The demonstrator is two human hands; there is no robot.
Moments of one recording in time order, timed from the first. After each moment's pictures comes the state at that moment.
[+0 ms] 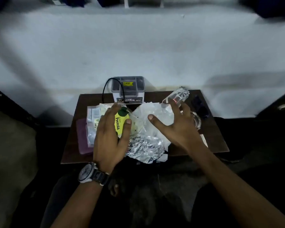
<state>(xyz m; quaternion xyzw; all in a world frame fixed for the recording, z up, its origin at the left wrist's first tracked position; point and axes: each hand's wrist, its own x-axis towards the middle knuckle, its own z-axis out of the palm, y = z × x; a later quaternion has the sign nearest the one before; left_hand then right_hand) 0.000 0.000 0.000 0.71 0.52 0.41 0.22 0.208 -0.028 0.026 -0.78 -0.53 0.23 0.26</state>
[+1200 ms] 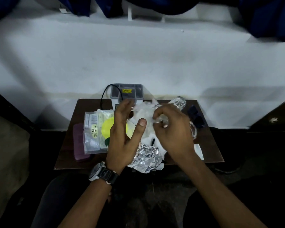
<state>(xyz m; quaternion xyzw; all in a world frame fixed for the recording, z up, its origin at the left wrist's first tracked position) 0.036 -0.004 0.021 0.63 0.39 0.52 0.43 0.186 -0.024 0.052 -0.61 -0.64 0.04 0.46</state>
